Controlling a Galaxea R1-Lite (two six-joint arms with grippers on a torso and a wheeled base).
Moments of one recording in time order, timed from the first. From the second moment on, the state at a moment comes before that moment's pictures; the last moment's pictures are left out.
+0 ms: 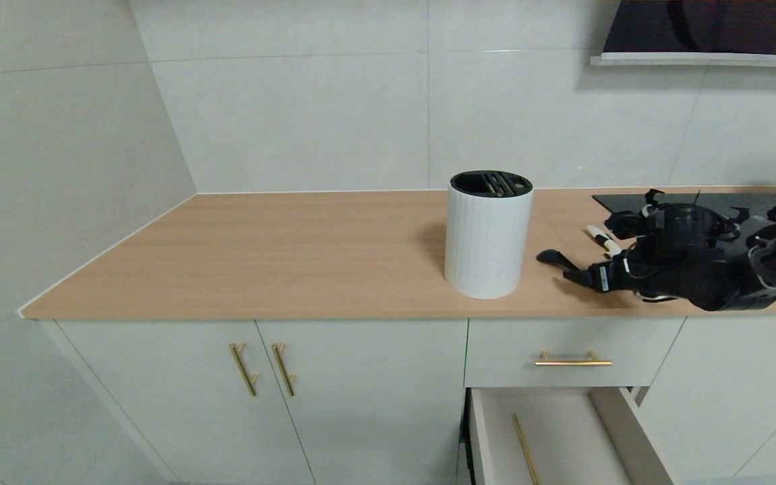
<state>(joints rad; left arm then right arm) 0.00 0.00 0.00 0.00 0.01 0.00 0.00 2.23 -1.32 -0.45 0.23 -0.17</state>
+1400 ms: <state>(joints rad) 0.00 0.00 0.00 0.00 0.01 0.00 0.01 2.29 -1.35 -0.48 0.23 -0.16</state>
